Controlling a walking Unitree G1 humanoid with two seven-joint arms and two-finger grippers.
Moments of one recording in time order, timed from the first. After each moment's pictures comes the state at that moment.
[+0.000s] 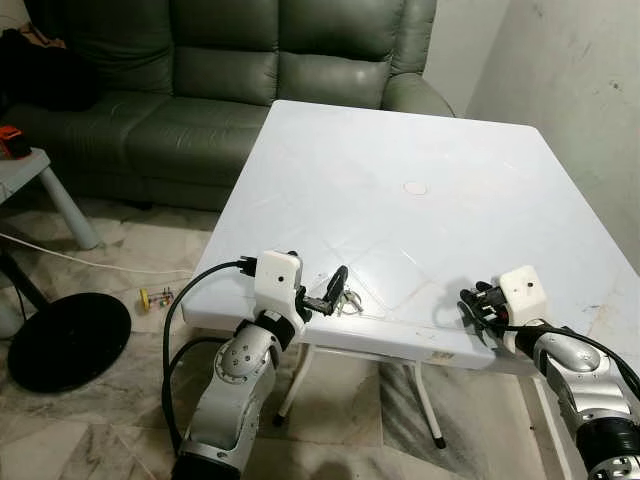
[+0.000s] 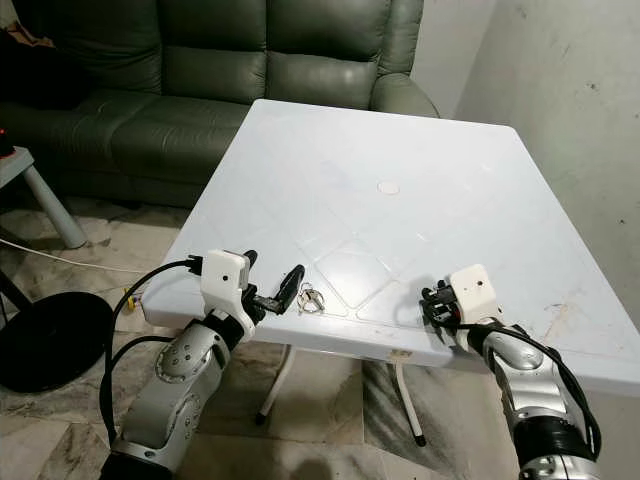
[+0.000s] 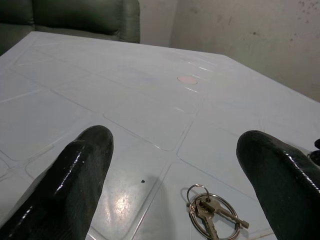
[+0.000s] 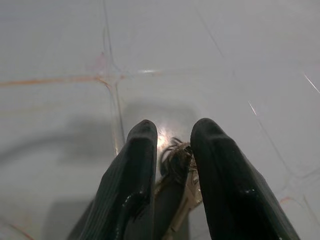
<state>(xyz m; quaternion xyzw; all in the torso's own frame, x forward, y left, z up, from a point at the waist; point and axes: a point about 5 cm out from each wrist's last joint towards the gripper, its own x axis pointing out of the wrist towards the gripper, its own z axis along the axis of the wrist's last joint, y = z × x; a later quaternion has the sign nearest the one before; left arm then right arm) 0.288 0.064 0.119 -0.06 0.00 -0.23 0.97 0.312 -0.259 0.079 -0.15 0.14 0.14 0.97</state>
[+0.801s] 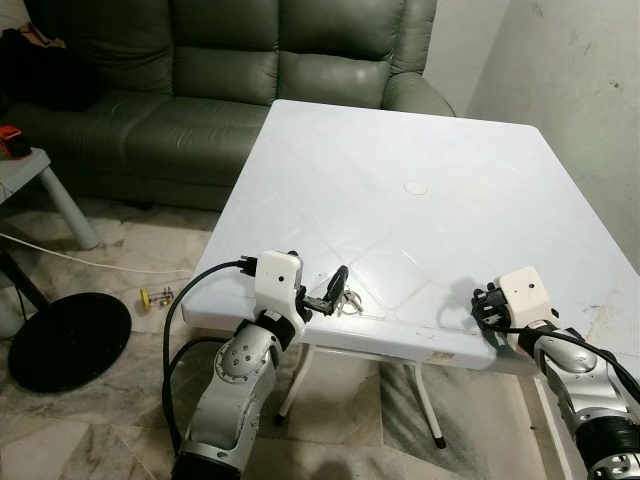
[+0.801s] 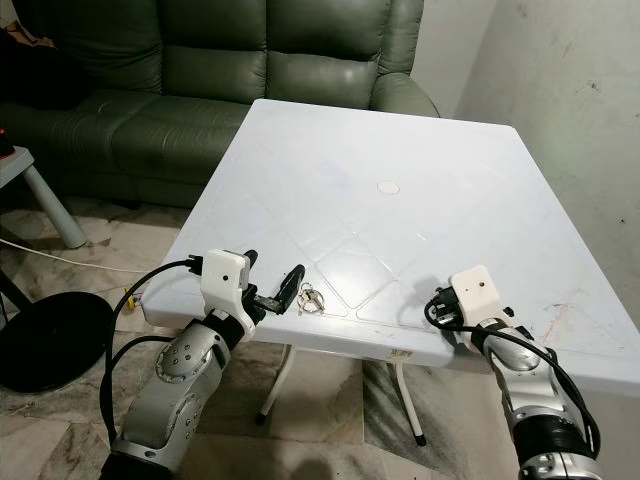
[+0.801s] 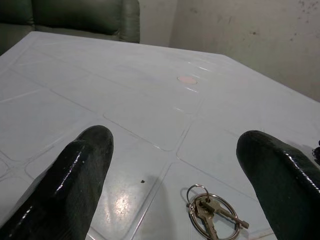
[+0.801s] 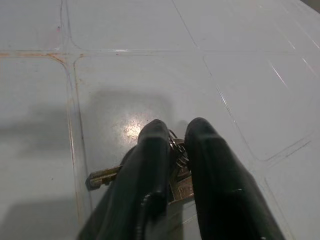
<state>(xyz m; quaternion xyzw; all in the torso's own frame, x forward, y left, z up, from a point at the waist) 0.288 0.064 0.119 -0.06 0.00 -0.23 0.97 0.314 -0.265 0.077 -0.19 0.15 0.08 0.97</state>
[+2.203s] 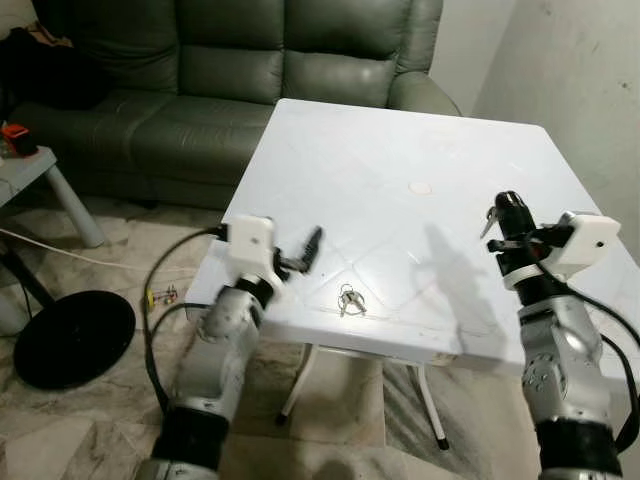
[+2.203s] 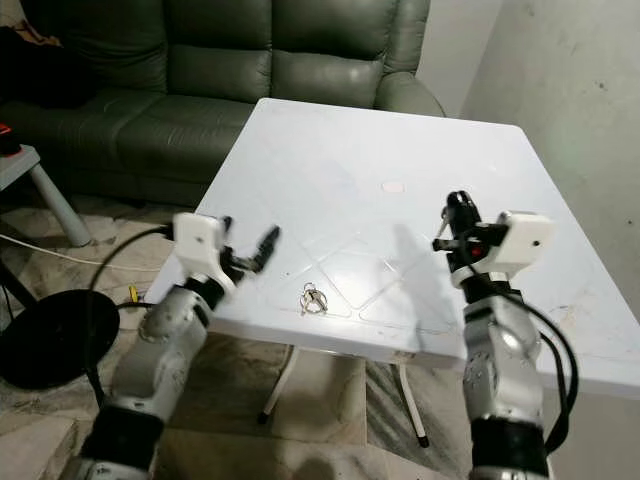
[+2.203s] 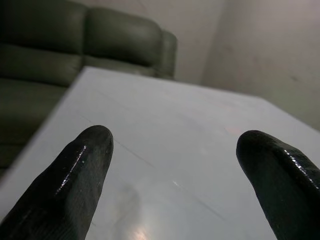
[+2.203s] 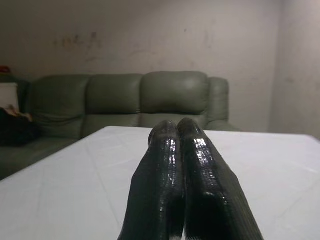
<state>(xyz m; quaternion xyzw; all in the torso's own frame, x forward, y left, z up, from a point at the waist) 0.332 0.106 0.156 -0.09 -0.06 -0.16 0.98 0.309 -0.212 0.170 0.05 -0.18 0.05 0.98</state>
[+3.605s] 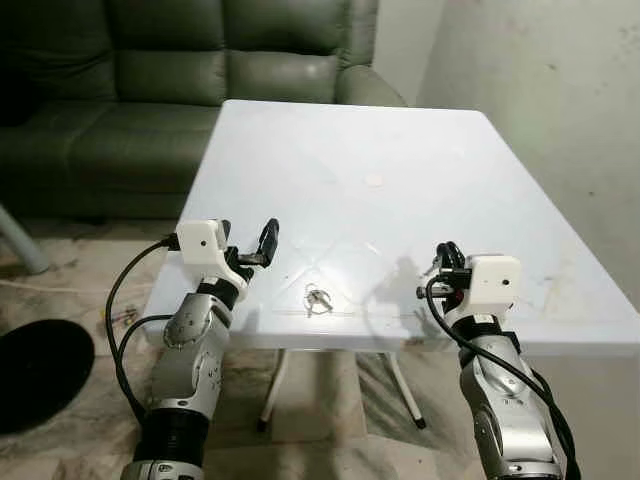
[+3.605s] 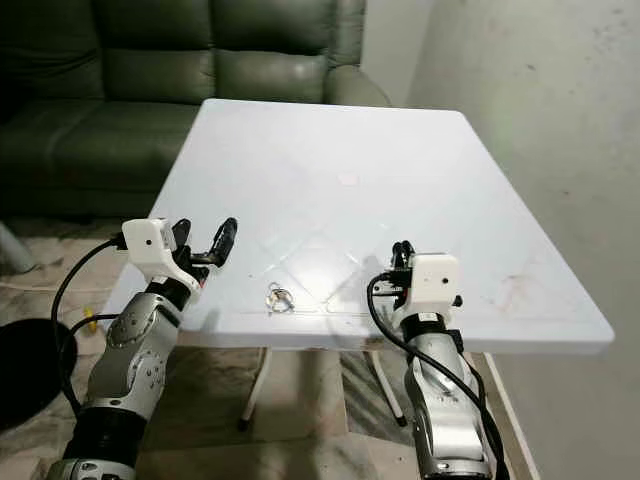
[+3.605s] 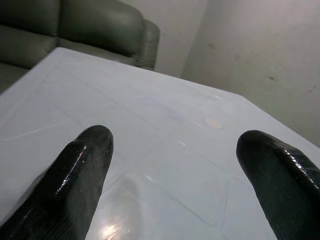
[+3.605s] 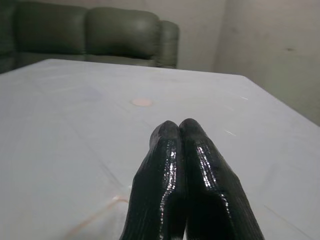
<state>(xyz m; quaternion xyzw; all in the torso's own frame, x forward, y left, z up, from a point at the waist) 0.329 0.134 0.133 -0.13 -0.05 -0.11 0.98 0.288 -0.158 0.124 -0.01 -0.07 0.01 1.00</state>
